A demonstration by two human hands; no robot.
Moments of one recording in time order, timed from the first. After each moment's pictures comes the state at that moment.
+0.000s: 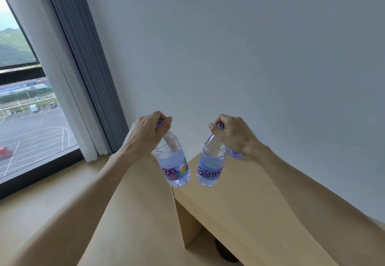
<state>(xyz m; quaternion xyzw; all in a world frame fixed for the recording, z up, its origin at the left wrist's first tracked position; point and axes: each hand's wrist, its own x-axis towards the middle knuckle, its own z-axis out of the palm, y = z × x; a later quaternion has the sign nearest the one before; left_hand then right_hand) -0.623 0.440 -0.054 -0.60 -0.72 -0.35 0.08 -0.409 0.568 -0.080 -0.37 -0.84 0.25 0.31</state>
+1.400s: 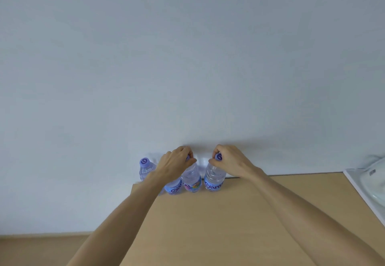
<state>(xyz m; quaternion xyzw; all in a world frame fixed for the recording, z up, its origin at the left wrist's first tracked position) -0.525 0.927 -0.266 -0.89 -0.45 -0.04 -0.11 -0.321 0.855 -0.263 -0.70 -0.64 0.23 0.20</state>
